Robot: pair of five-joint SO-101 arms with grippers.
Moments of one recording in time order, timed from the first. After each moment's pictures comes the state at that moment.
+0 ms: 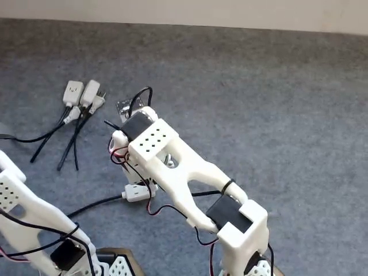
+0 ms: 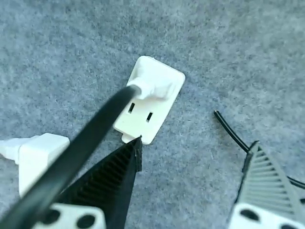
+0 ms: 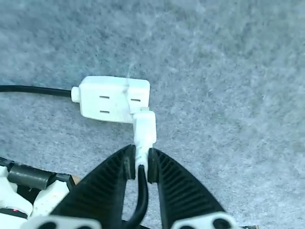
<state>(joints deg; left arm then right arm) -53.8 48.7 -49.4 79.9 -21.0 -52.2 15.9 -13.4 97.8 -24.0</state>
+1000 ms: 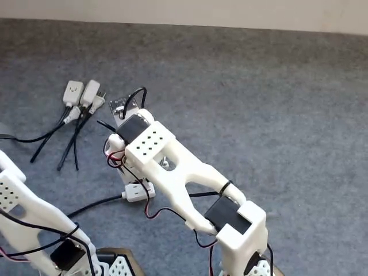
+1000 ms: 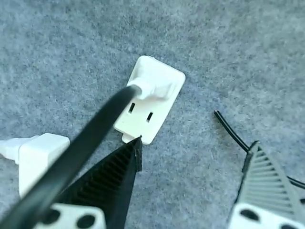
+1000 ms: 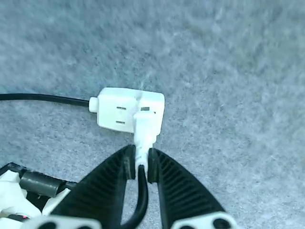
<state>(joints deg) -53.8 48.7 -49.4 79.9 -21.0 -53.6 15.9 -14.0 94.4 -24.0</state>
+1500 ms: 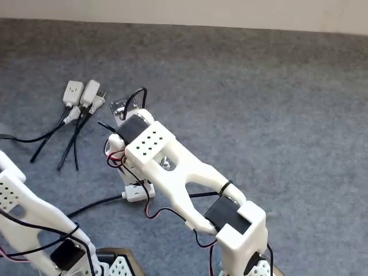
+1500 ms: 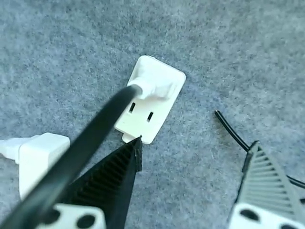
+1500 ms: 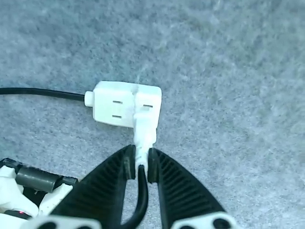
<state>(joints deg) -54.0 48.7 -49.4 79.9 -21.0 -53.6 15.9 -14.0 95.9 -24.0</state>
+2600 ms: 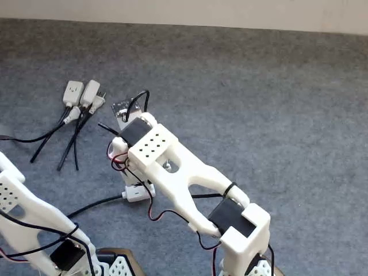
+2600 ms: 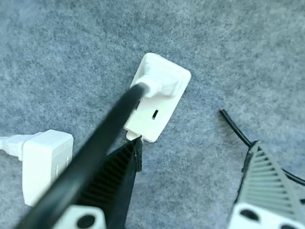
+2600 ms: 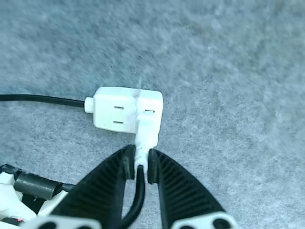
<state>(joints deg) -54.6 48.7 -49.4 79.9 -21.0 -53.3 15.5 -8.6 90.9 -24.0</state>
